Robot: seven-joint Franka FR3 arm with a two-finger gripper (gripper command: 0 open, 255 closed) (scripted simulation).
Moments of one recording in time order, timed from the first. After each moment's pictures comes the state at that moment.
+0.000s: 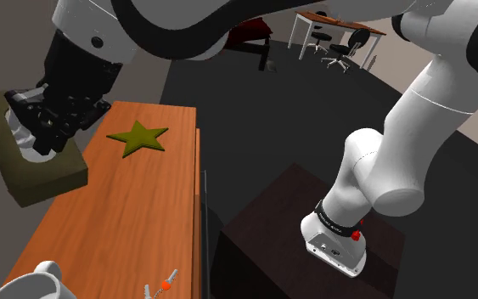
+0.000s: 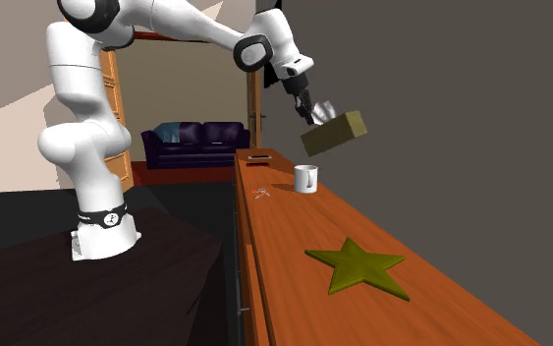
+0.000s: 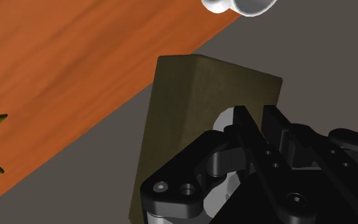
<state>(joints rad) 0.62 -0.03 0.22 -1.98 0.38 2.43 0.28</state>
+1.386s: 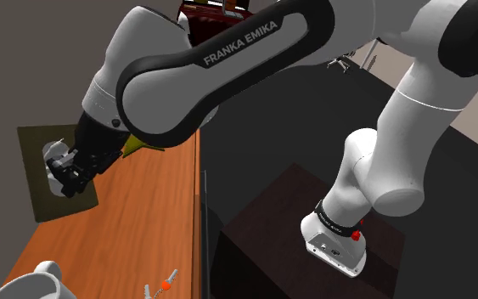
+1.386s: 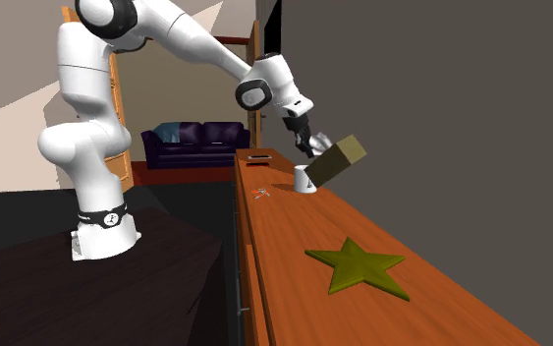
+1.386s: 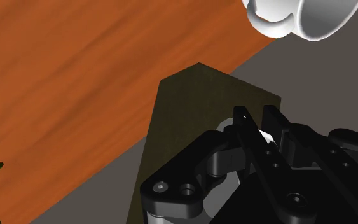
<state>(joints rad) 0.63 0.09 0.24 -2.13 0.48 2.69 0.15</state>
